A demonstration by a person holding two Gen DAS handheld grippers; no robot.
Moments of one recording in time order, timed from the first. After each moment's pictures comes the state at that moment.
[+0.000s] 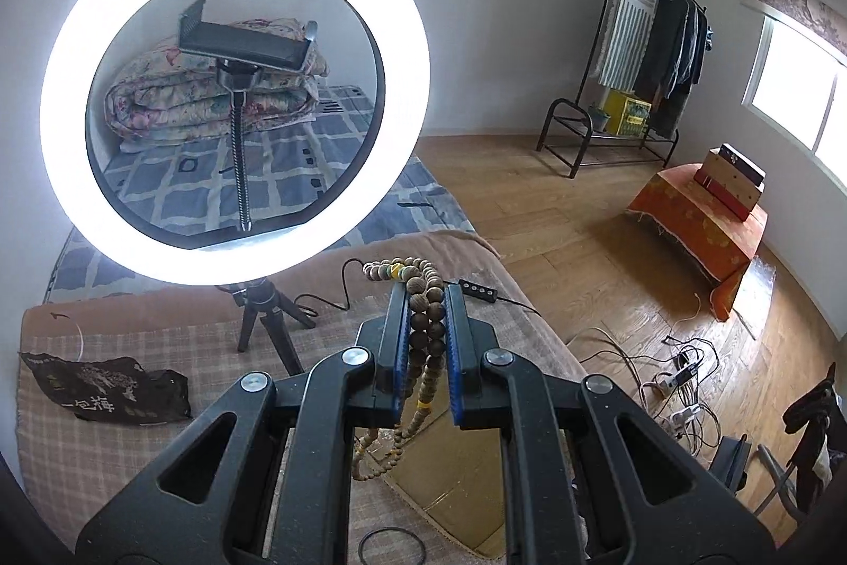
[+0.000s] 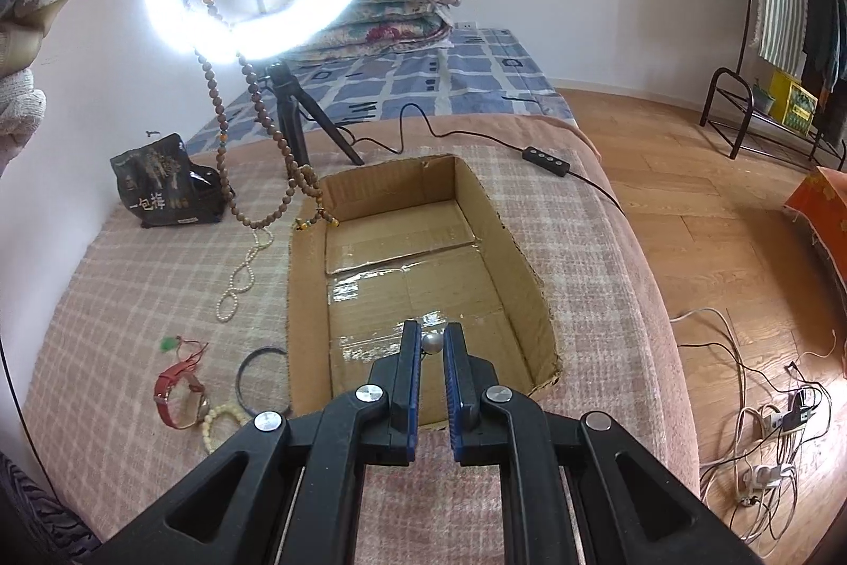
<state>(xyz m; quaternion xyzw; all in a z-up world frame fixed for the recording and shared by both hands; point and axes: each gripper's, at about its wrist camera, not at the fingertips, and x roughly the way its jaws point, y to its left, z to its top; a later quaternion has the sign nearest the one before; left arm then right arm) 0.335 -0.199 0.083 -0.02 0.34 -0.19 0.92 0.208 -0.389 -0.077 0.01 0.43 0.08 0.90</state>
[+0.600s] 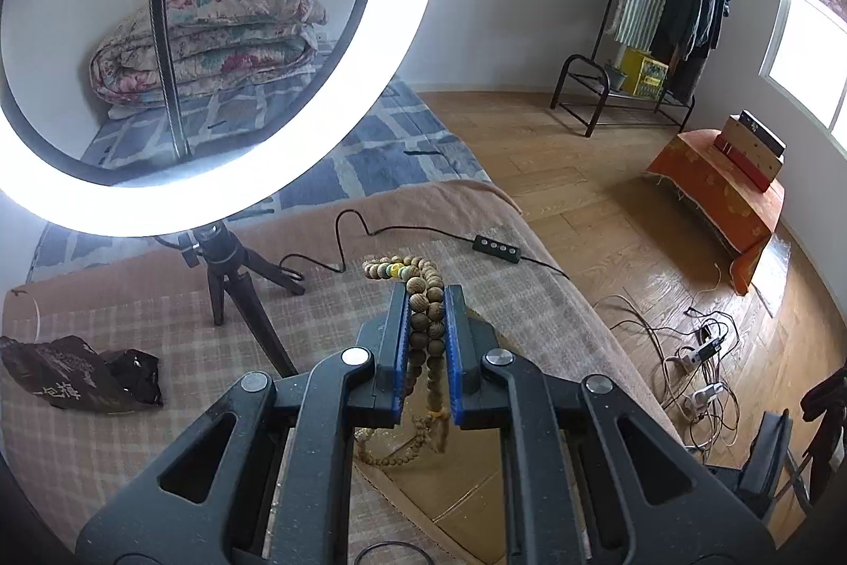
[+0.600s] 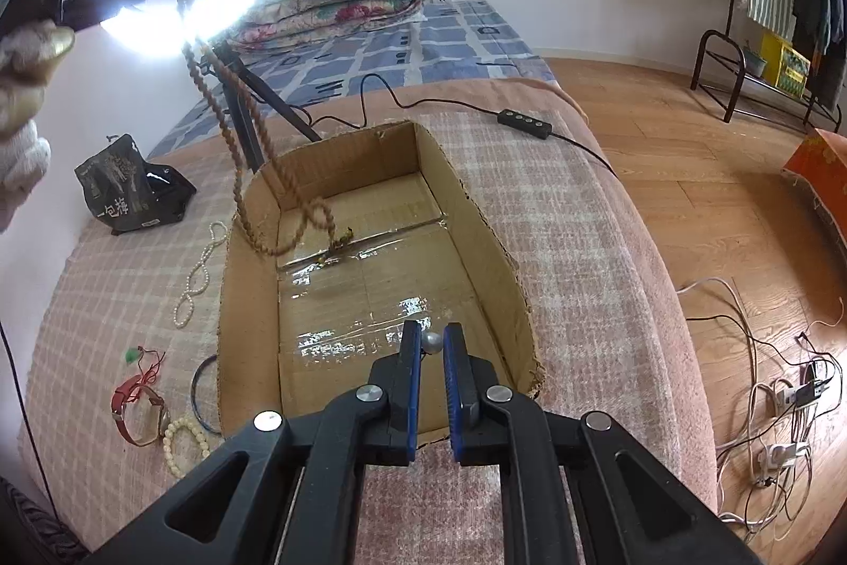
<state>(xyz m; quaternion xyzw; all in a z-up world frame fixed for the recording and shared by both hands) 0.370 -0.225 0.009 0.00 0.39 -0.18 0.90 0.235 -0.412 -0.114 0.04 0.45 0.06 0.89</state>
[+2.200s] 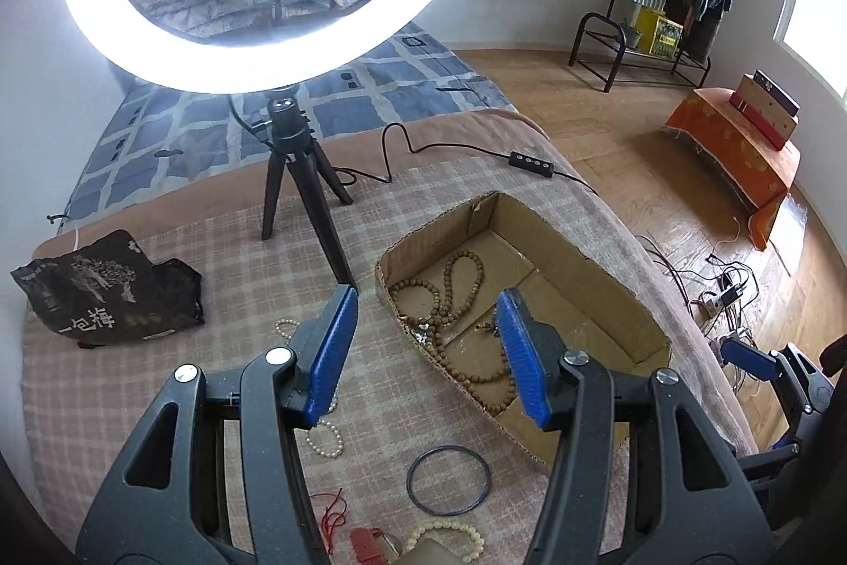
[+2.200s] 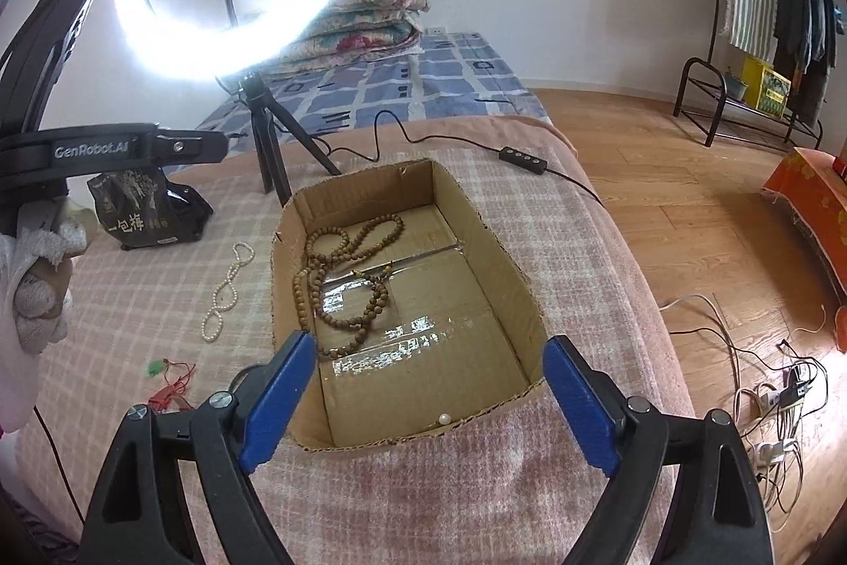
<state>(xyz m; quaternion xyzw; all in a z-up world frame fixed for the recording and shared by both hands) 0.302 -0.169 -0.013 0.03 0.43 -0.16 0.89 0.197 -0.382 -0.070 0.03 0.41 0.04 0.91</state>
